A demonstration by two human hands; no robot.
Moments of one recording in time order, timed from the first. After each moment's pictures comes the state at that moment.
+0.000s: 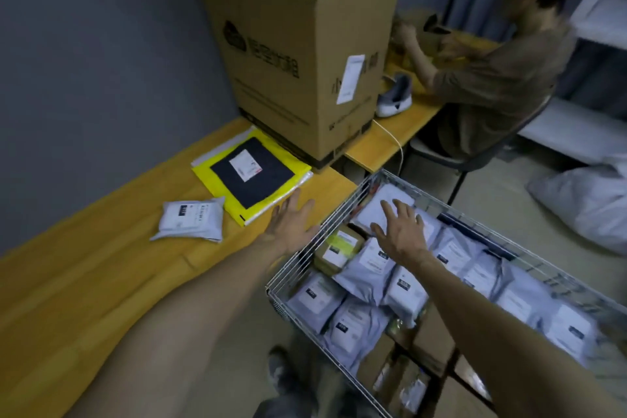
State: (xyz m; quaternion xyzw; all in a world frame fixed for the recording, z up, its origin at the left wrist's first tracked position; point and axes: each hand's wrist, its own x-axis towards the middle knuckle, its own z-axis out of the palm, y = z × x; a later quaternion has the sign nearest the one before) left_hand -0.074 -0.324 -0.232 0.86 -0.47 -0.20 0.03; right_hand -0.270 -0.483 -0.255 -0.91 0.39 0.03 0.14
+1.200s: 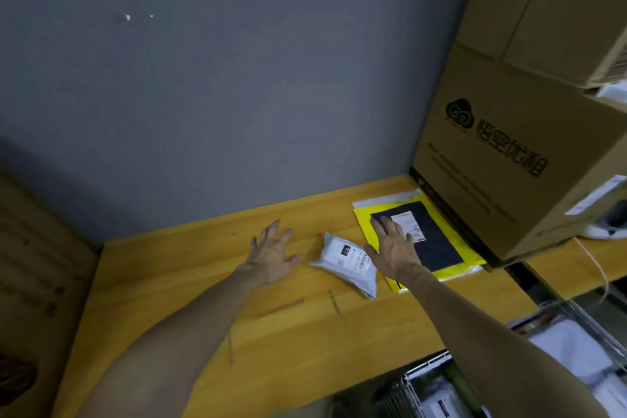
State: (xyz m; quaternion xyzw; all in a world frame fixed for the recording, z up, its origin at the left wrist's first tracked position) left_hand 0.170 0.017 -0.207 0.96 -0.21 -0.16 0.08; right_hand 0.088 -0.252 -0.204 -0.99 0.12 0.06 0.08
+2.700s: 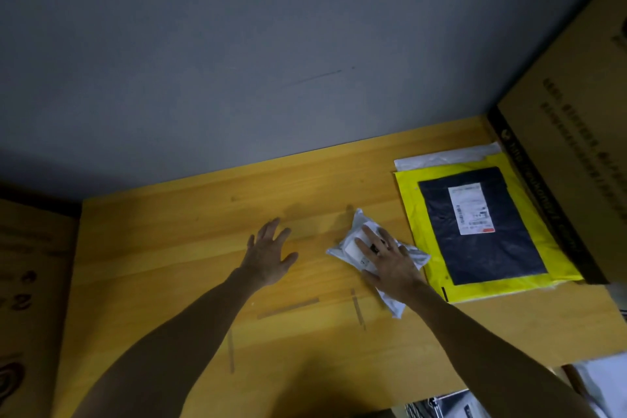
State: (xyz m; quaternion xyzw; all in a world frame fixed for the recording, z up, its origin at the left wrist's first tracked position) left_hand 0.289 0.026 -0.362 0.94 -0.15 -0.30 0.04; right_hand 0.203 -0.266 -0.401 -0.97 -0.12 0.19 0.05
